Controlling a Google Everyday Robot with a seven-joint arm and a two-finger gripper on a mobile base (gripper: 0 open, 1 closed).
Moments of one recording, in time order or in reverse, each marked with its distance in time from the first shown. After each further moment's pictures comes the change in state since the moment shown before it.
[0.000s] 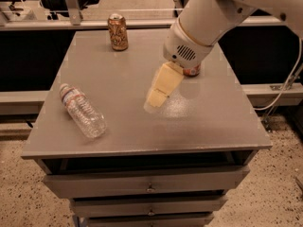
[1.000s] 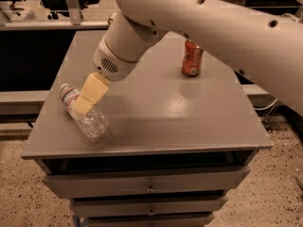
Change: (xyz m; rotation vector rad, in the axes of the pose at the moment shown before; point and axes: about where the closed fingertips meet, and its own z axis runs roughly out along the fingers) arm -0.107 0.036 0.096 -0.104 -0.085 0.076
